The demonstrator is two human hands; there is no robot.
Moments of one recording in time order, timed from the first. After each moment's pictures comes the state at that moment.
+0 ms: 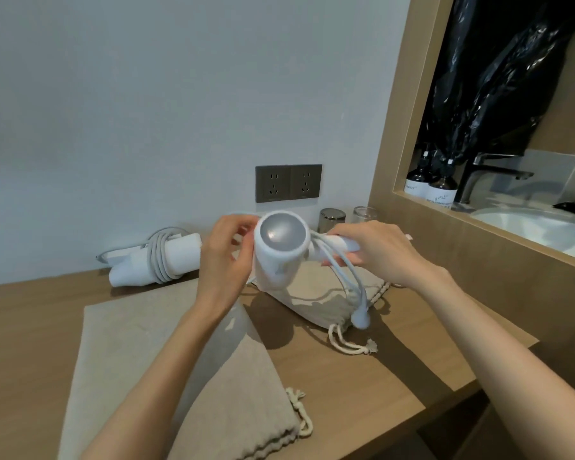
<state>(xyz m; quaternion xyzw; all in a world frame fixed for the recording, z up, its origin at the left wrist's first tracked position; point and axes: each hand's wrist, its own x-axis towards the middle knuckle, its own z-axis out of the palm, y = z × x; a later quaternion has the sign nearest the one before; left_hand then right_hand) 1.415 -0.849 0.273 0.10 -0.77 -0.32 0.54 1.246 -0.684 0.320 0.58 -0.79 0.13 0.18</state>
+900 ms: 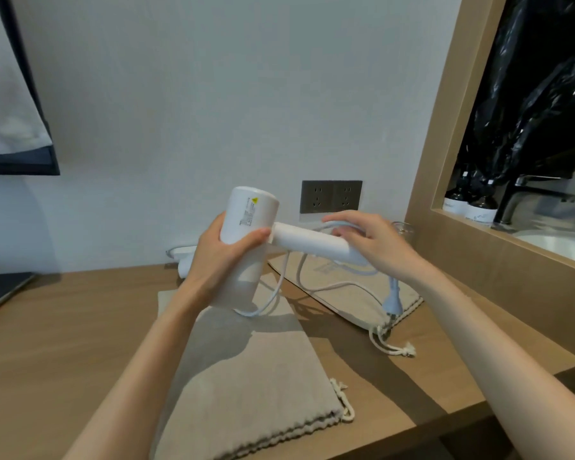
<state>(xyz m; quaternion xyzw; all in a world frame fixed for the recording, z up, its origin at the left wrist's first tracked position) 1.504 -0.873 0.306 0.23 -0.71 -0.51 0.44 1.314 -0.722 0.338 0.57 -0.73 0.38 0.02</state>
